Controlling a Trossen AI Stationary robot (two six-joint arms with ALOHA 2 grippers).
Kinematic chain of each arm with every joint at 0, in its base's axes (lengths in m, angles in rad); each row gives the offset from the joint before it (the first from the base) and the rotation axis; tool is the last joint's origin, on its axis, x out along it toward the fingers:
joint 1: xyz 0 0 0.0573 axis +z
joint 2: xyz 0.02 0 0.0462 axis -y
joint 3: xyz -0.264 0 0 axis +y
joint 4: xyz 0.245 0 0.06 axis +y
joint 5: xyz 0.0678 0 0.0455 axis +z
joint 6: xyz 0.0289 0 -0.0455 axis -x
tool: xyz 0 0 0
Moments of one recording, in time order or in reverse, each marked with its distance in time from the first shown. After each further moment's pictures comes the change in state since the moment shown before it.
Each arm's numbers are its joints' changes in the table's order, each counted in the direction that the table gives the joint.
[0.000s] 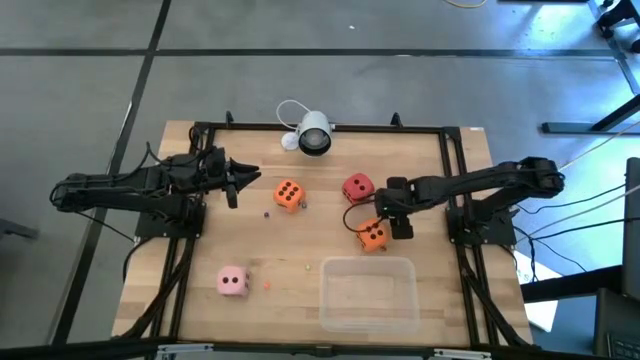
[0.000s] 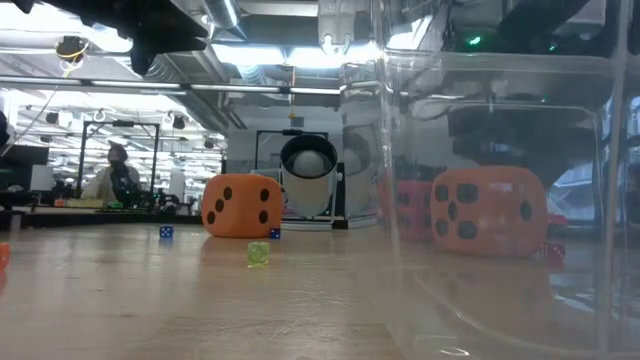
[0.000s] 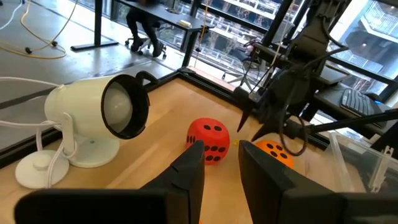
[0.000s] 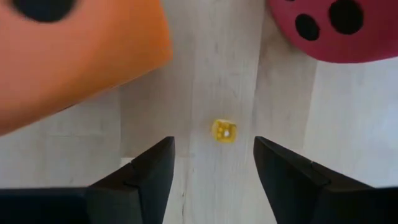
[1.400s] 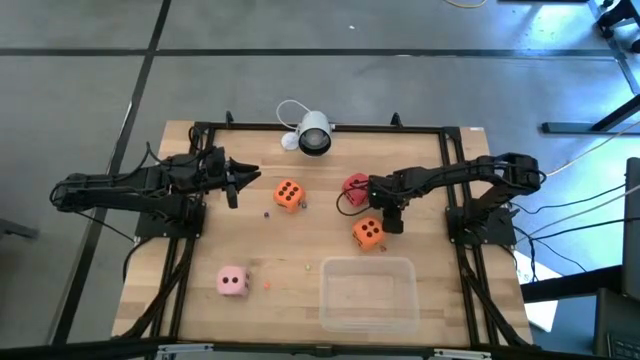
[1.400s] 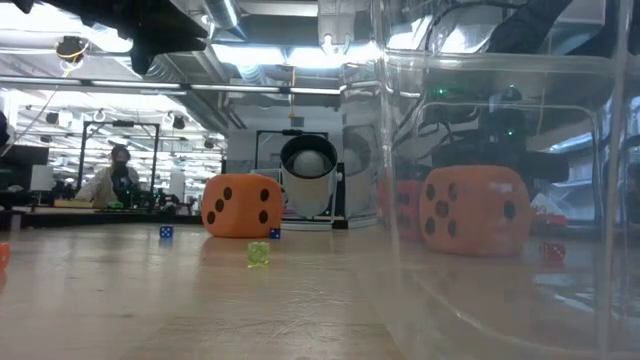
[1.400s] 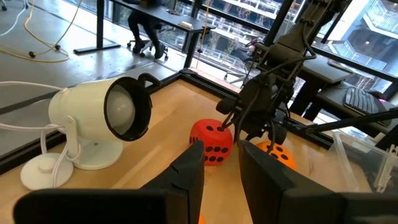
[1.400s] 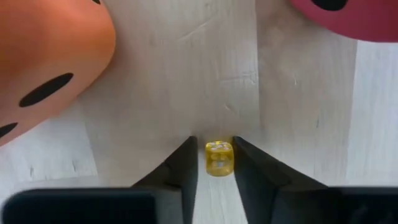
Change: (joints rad) left arm 0.000 0.000 0.000 -0.001 0.008 -0.018; right arm -0.168 -0.182 -0.006 -0.079 0.156 -0.030
